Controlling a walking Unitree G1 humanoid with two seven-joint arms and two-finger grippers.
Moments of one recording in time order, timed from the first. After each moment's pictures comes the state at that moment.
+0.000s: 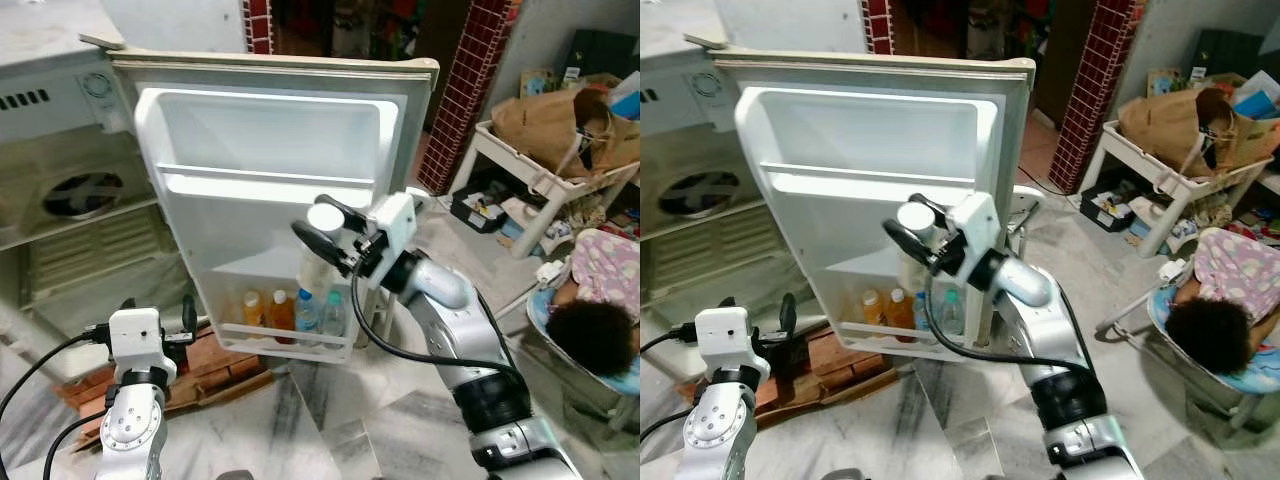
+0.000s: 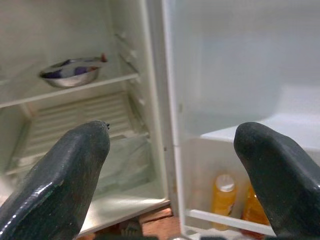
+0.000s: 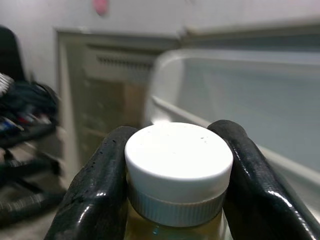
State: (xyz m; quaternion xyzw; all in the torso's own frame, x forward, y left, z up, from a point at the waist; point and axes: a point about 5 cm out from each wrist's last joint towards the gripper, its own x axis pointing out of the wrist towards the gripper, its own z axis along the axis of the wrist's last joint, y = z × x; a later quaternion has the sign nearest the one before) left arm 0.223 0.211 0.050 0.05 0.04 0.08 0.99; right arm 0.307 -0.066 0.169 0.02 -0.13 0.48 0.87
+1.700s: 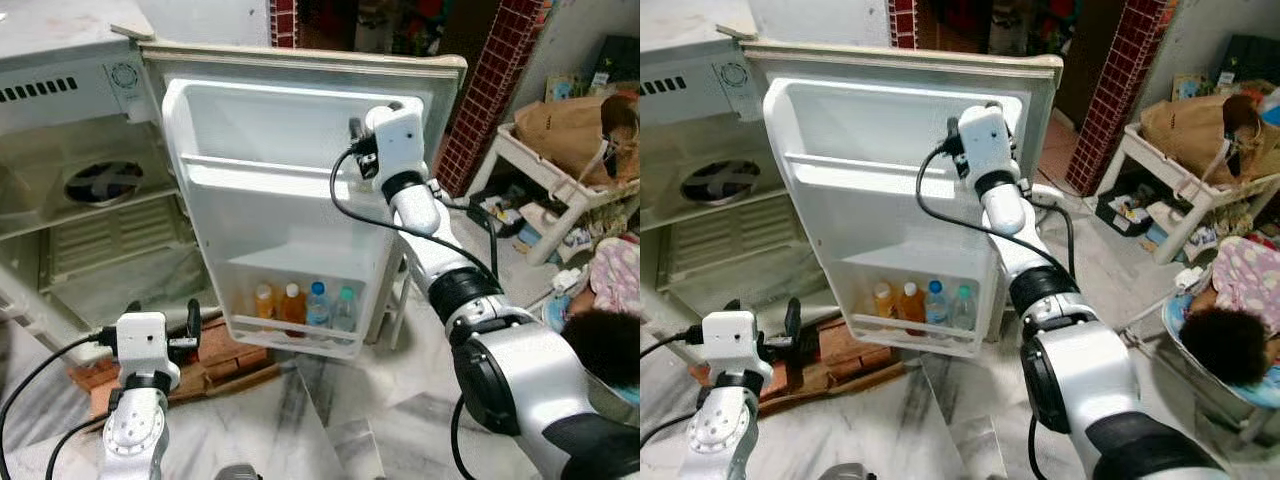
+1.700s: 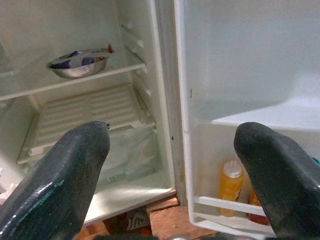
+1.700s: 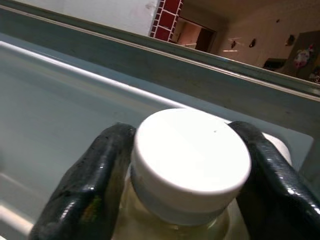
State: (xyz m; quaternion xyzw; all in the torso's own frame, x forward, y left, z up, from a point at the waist) left arm 0.220 0.205 0.046 0.06 0.05 0.07 1.00; right arm 0.395 -0.089 0.198 -0.12 -0.16 0.09 0.98
